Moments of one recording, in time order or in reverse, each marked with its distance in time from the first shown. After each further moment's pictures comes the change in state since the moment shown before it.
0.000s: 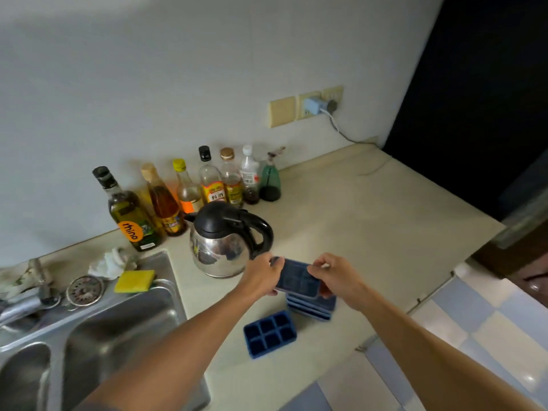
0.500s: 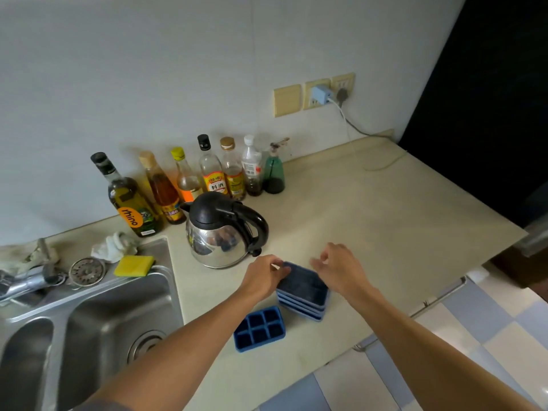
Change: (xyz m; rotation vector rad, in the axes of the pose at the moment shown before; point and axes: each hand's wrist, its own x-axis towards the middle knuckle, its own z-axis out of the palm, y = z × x) left_hand 0.005 -0.008 0.034 0.091 0.055 0.040; right_hand 0.020 -0.002 -0.023 -0.619 0.138 -0.110
